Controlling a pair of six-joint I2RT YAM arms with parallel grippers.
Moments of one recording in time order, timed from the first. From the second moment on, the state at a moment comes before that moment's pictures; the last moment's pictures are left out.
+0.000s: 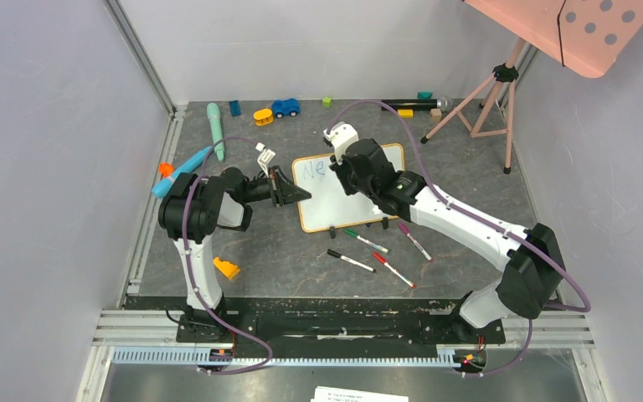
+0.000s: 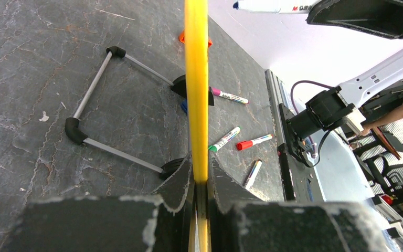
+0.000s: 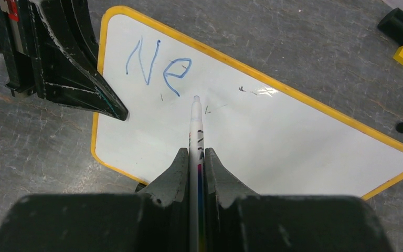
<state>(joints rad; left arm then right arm) -0.16 2.05 0.71 1.47 1.22 -0.79 0.79 1.50 1.25 -0.28 0.24 -0.02</state>
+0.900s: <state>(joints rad) -0.16 2.05 0.72 1.47 1.23 -0.79 0.79 1.49 1.23 -0.26 0.26 0.02</state>
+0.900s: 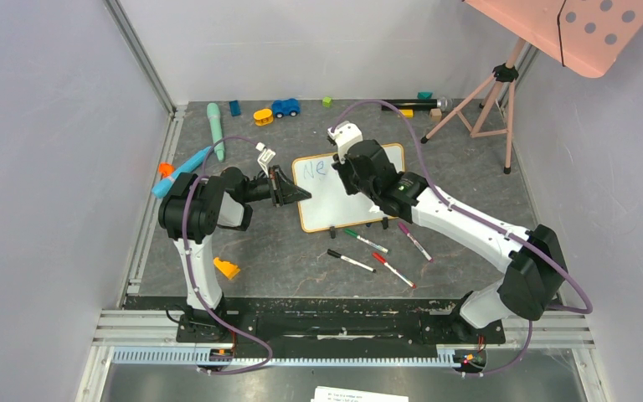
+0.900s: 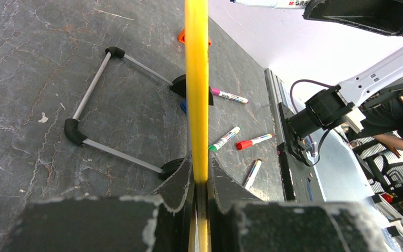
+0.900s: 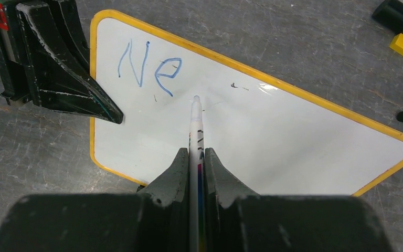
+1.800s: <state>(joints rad) -0.16 2.05 0.72 1.47 1.23 -0.79 0.79 1.57 1.29 -0.26 0.26 0.03</state>
